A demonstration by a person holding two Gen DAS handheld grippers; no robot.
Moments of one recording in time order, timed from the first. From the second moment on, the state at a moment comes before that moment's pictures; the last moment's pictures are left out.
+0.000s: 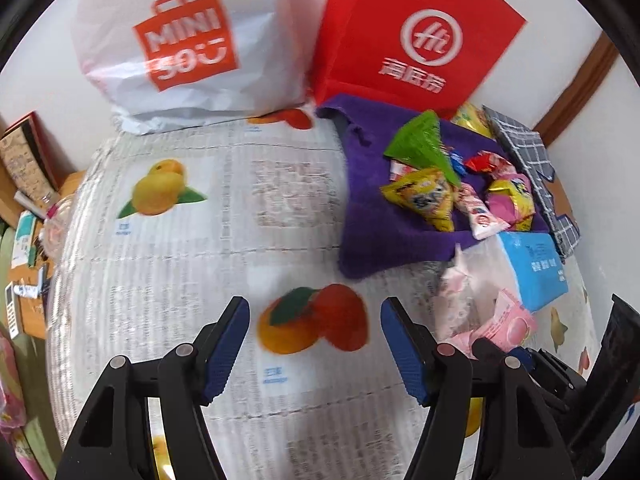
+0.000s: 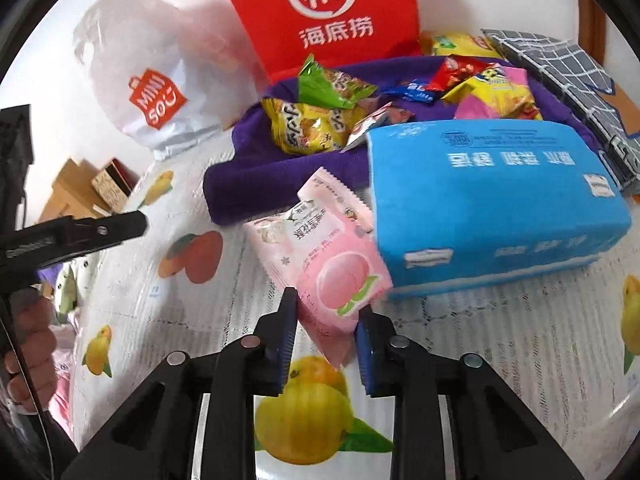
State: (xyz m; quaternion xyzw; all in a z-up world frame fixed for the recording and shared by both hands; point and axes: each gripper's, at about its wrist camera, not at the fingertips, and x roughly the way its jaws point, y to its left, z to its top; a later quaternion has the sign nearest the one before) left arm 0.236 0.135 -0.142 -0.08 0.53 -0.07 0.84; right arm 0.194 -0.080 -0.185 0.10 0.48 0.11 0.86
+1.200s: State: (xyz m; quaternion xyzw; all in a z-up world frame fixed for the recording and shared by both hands) left arm 0.222 0.016 -0.167 0.00 0.55 -0.14 0.82; right arm 0.130 -0.214 -0.167 0.06 0.46 0.08 0.88
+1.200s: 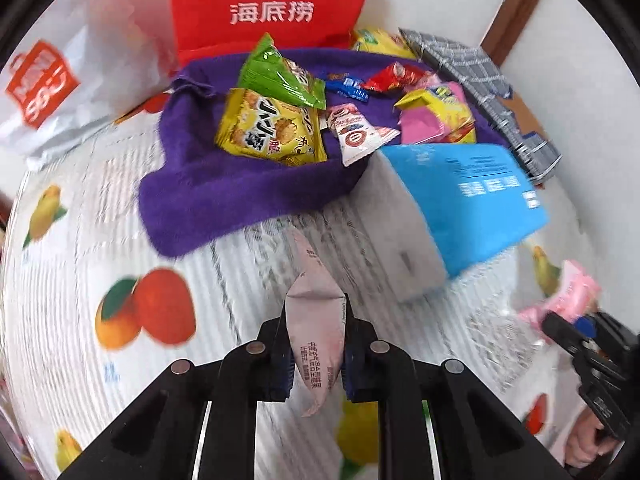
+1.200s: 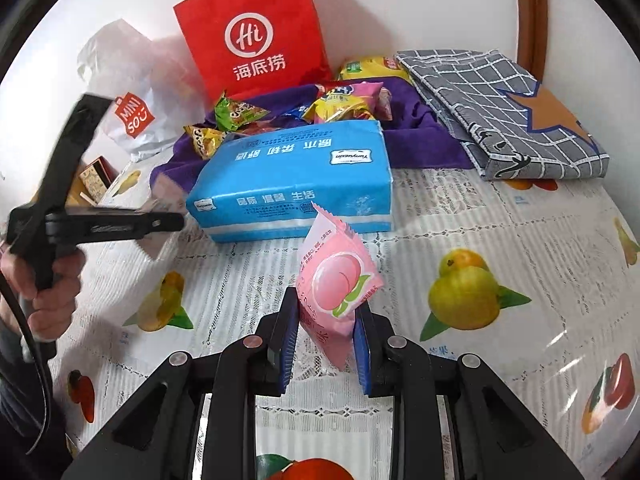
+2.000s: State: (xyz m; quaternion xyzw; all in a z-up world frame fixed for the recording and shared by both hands) left arm 0.201 -0.019 -0.055 -0.02 0.46 -0.17 0.87; right arm 0.178 -0.225 -0.067 0.01 0.38 0.04 0.92
